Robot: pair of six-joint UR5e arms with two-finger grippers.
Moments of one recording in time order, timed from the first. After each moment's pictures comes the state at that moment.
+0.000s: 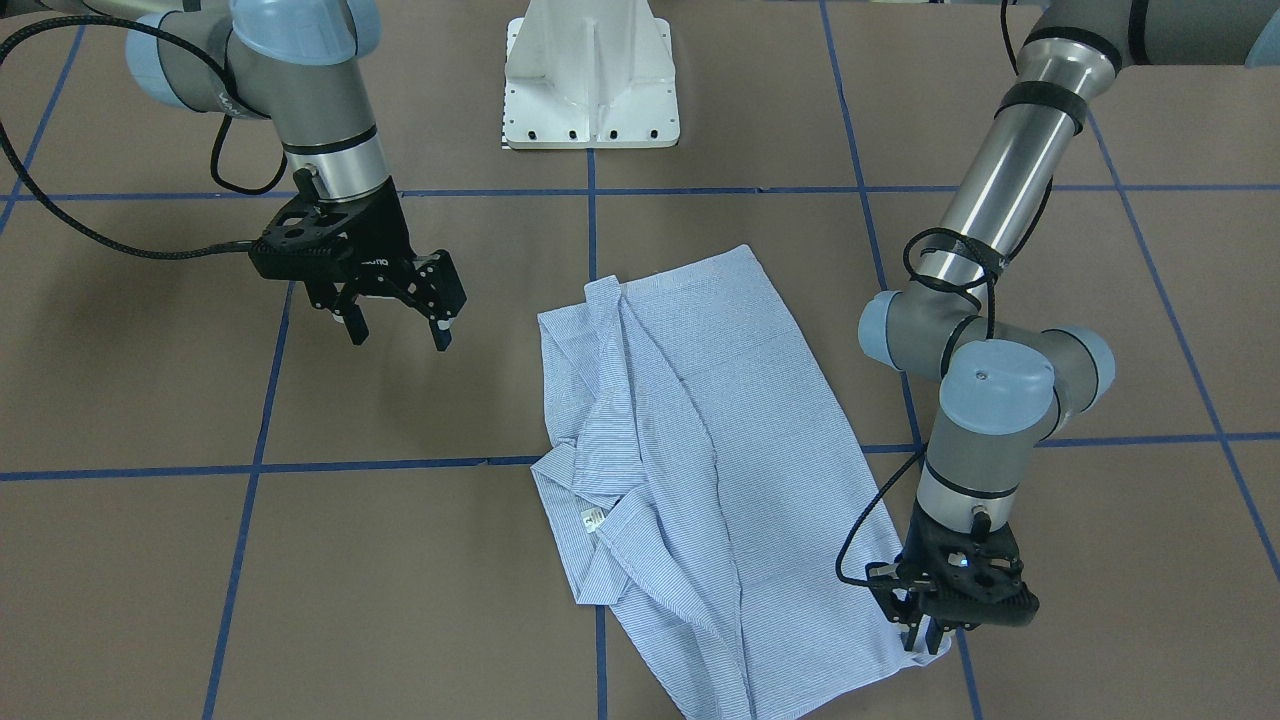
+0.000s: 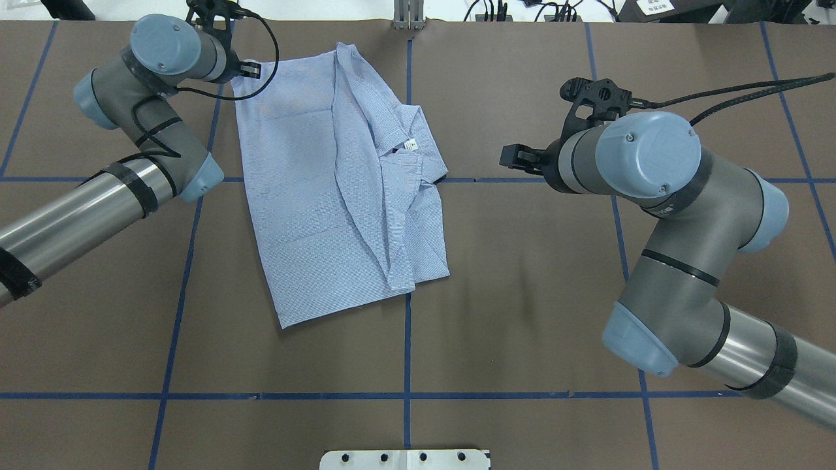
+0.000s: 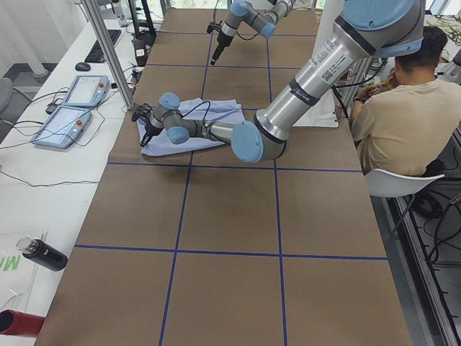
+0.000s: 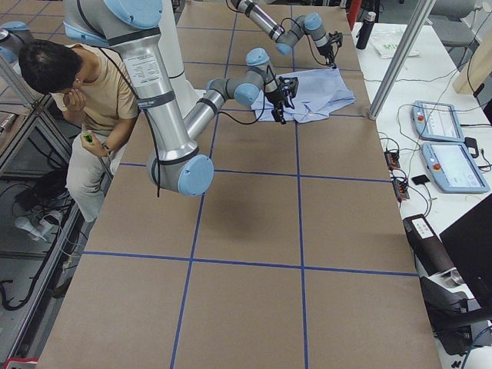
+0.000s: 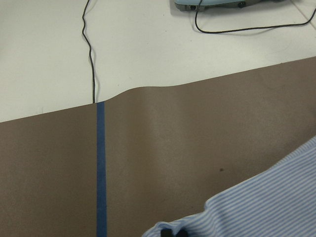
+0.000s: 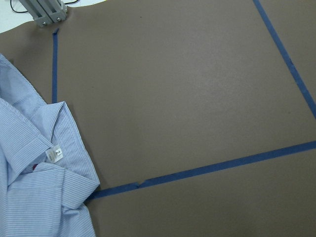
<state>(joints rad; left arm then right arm) -0.91 -2.37 -0.88 -2.44 -1.68 -0.77 0.60 -1.12 1.90 -1.41 1.58 1.43</state>
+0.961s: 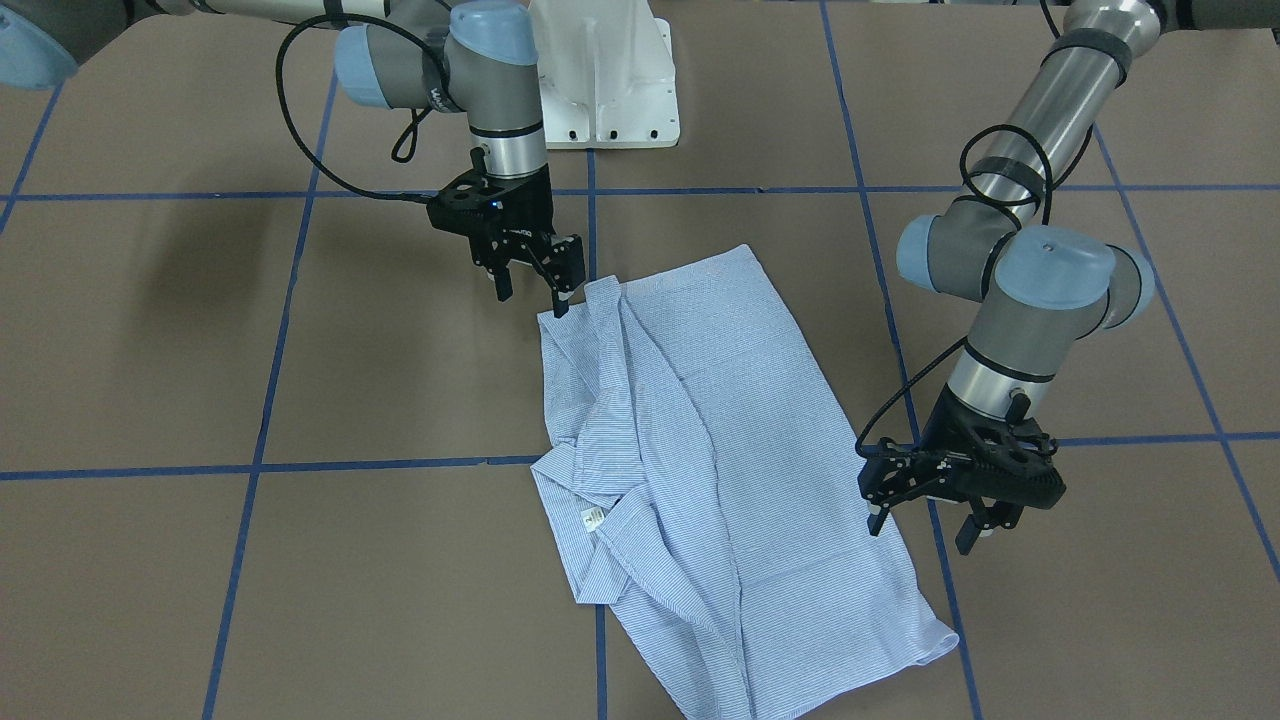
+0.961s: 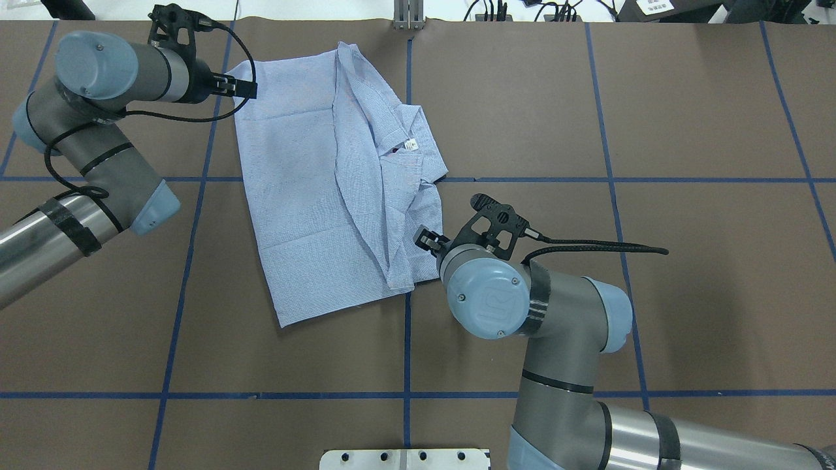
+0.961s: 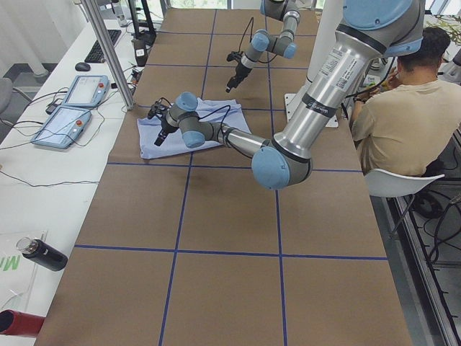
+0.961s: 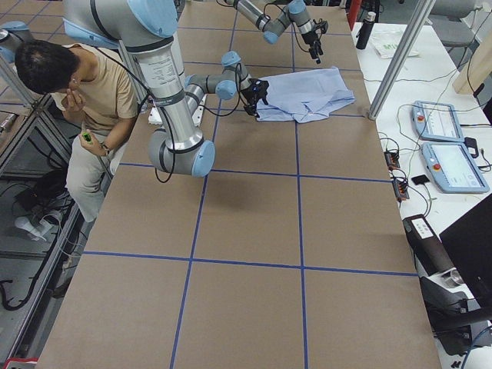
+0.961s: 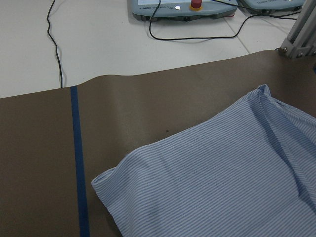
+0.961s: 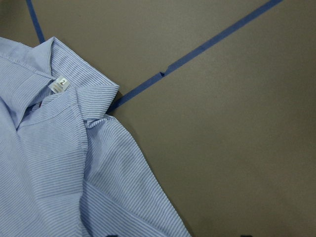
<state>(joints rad) -0.90 -2.13 -1.25 -2.43 -1.76 -0.84 0.31 -0.98 1.72 -1.43 1.31 1.94</state>
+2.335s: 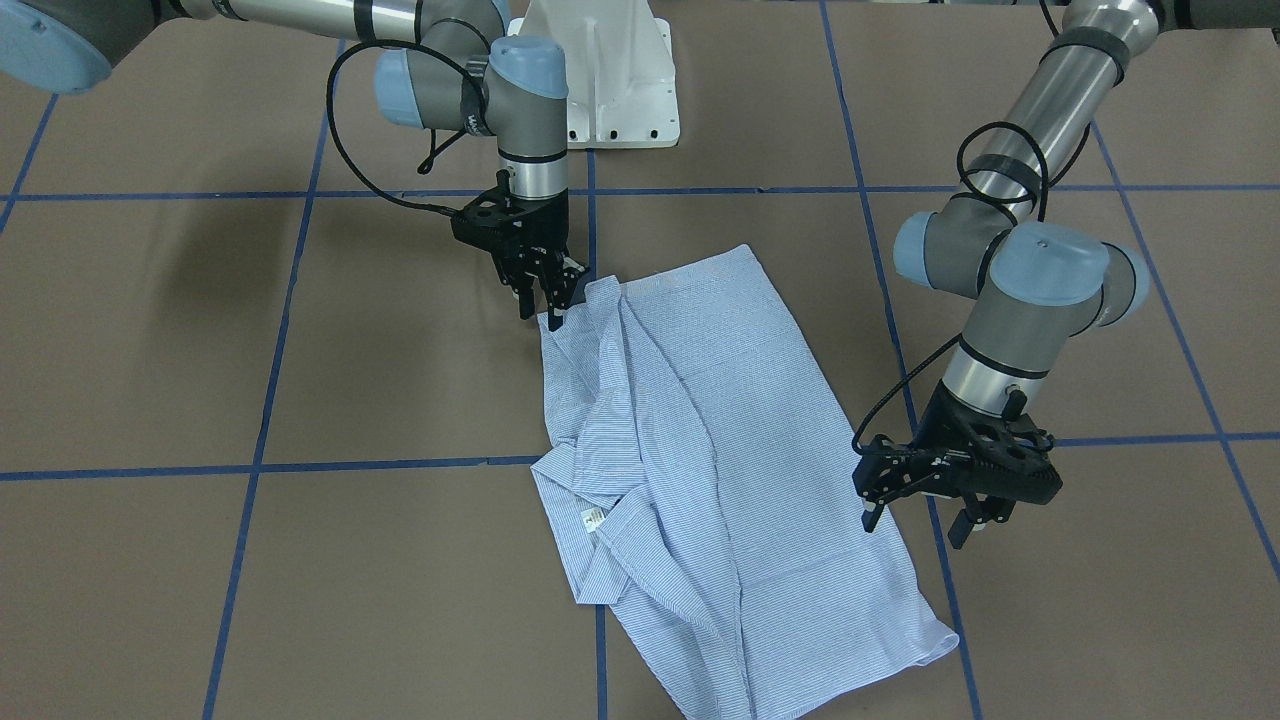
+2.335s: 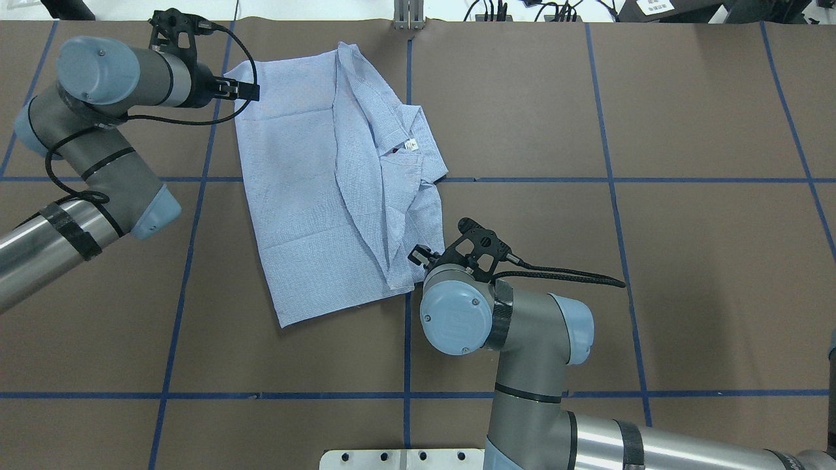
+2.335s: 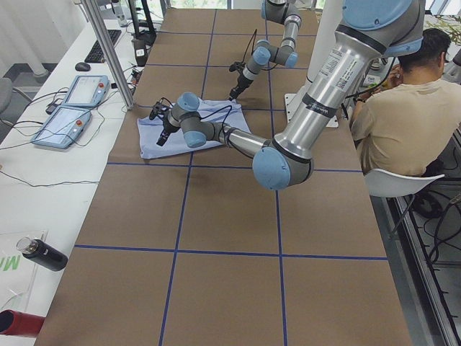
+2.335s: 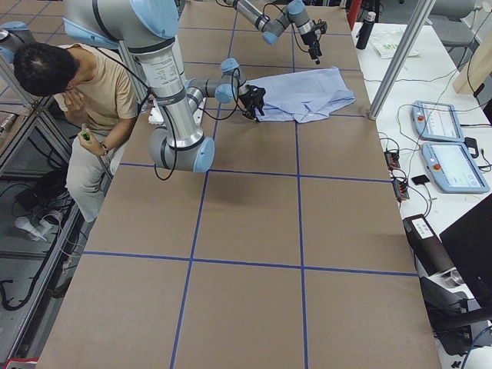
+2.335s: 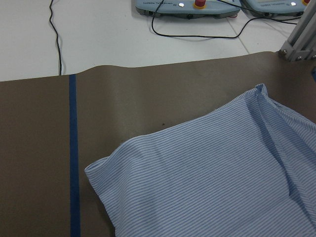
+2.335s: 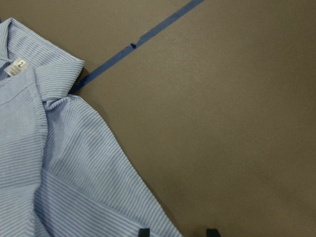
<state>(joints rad) -0.89 -2.13 -1.26 -2.43 -1.76 -0.87 0.28 -0.96 1.63 -1.44 1.28 2.01</state>
